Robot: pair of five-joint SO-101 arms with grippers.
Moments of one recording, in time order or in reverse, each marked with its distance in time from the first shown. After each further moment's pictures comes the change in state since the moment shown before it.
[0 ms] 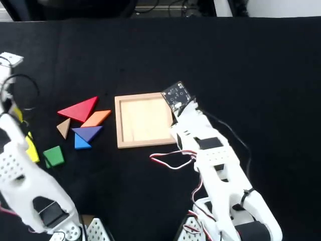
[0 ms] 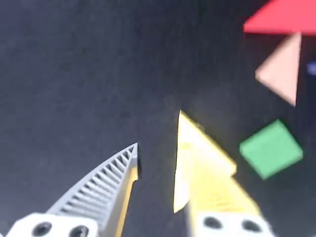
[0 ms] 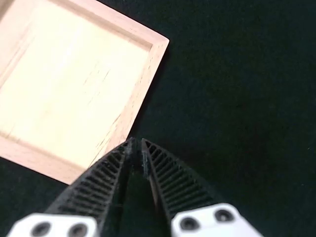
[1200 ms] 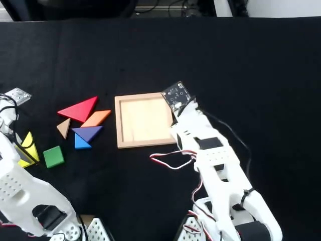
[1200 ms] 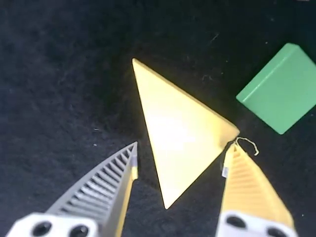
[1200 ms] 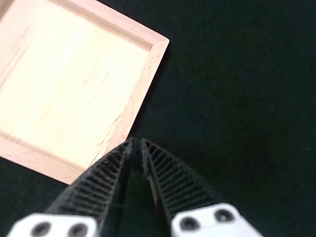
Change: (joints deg) left arm -6.5 -9.2 37.7 -20.7 -16.3; right arm 0.0 0.0 0.0 0.0 0.0
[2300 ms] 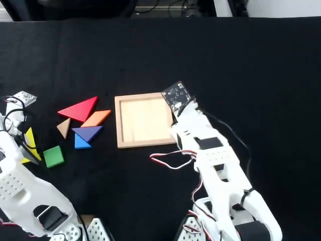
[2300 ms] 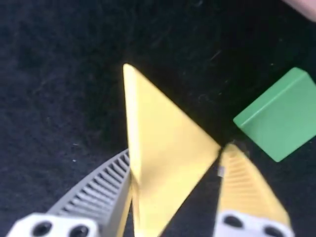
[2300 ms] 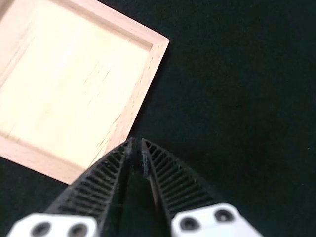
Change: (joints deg) left arm 3.4 3.7 5.8 -7.2 6.5; right arm 0.0 0.0 0.0 0.0 0.0
